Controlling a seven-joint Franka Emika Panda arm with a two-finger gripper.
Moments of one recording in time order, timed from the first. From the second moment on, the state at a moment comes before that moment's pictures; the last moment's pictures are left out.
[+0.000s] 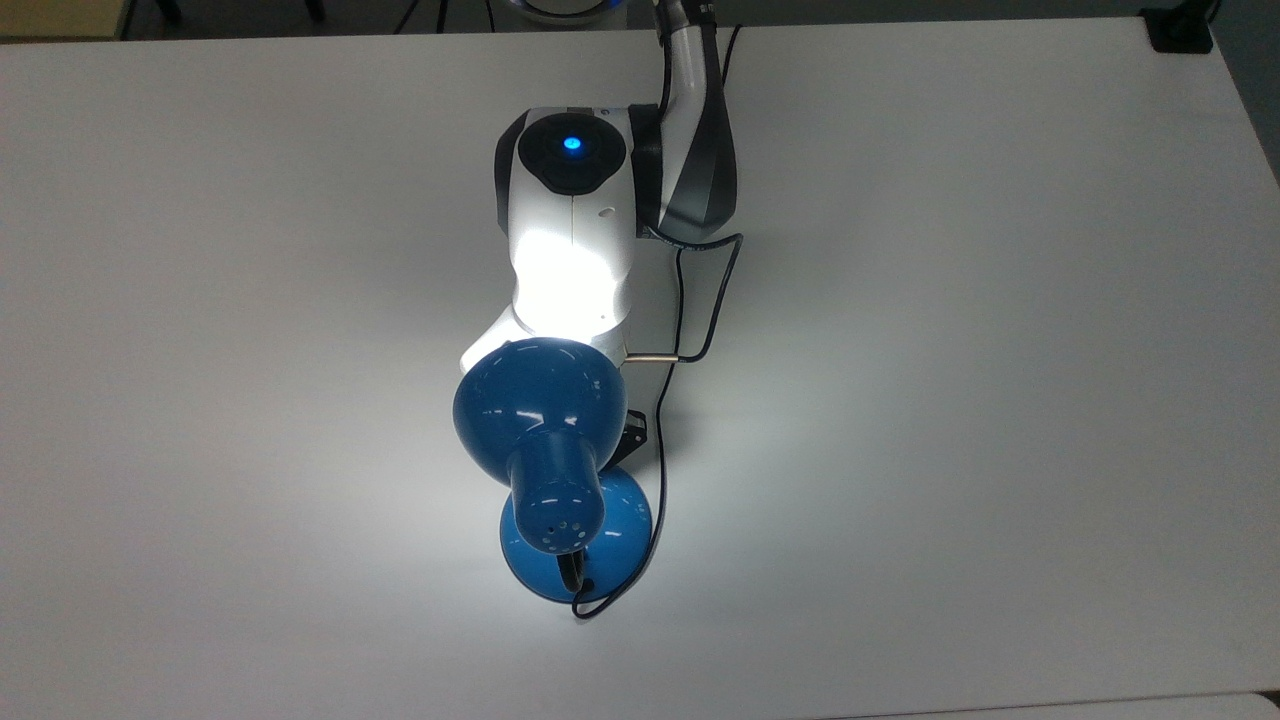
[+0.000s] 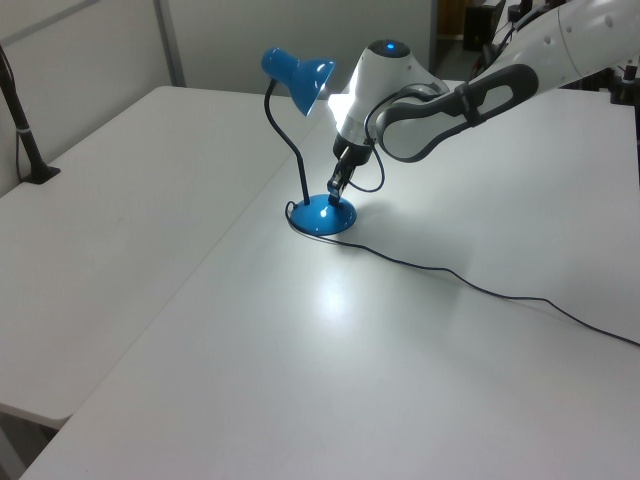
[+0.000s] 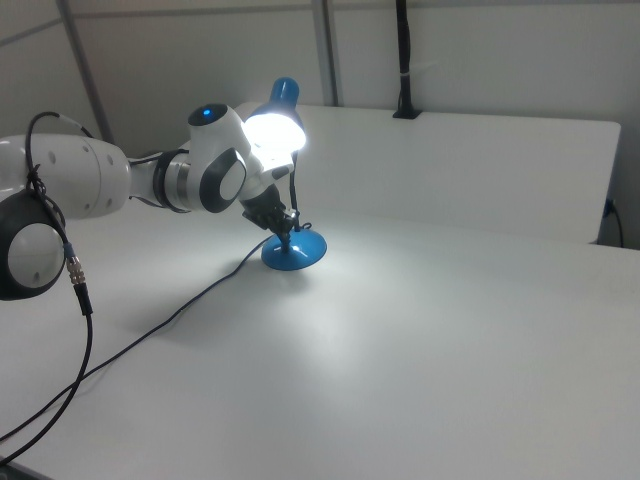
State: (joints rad) arm 0.23 0.70 -0.18 -1.39 0.07 2.46 0.02
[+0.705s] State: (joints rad) arm 0.21 0.45 -0.20 -1.52 0.05 2.12 0.02
